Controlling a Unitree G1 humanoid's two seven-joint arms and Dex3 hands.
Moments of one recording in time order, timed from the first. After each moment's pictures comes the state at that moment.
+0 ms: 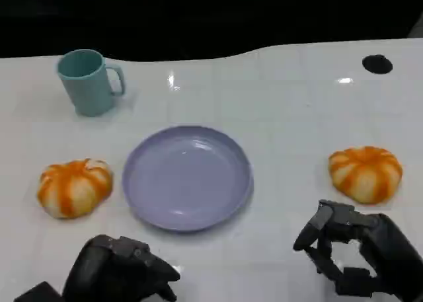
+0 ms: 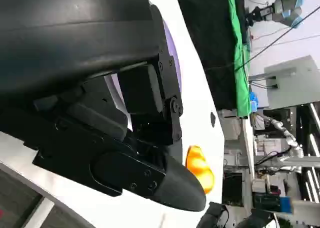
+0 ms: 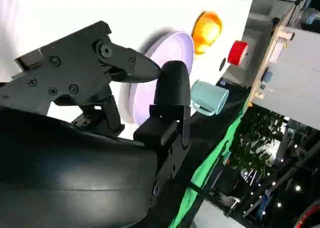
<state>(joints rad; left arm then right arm) 0.06 0.01 0.01 0.52 -0.17 -0.67 -0.44 0.07 -0.19 0.12 0.21 -0.01 -0.62 0.28</state>
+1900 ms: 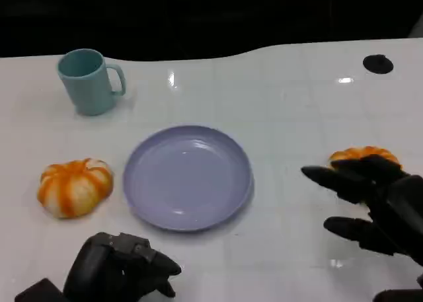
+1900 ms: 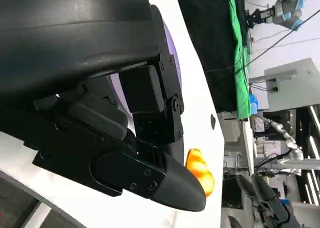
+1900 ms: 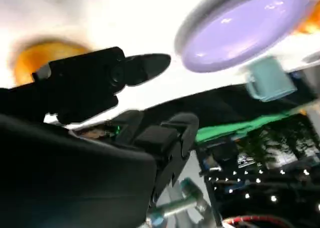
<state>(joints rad) 0.04 0.01 0.01 0.55 -0.17 -0.68 -0.44 -0.02 -0.35 0.04 0.06 -0.78 -0.53 -0.15</state>
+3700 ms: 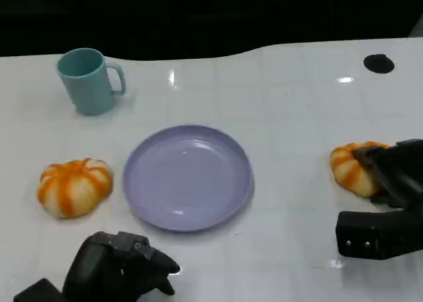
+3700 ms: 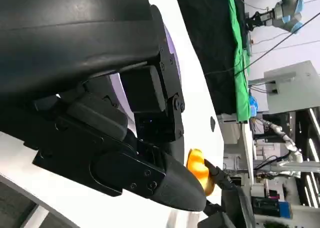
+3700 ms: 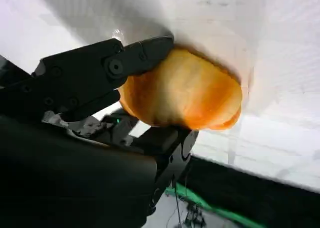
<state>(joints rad) 0.03 0.00 0.02 0.56 -0.17 -0.68 -0.44 -0.57 -0.39 0.45 0.91 -0.95 -0.14 -0.42</state>
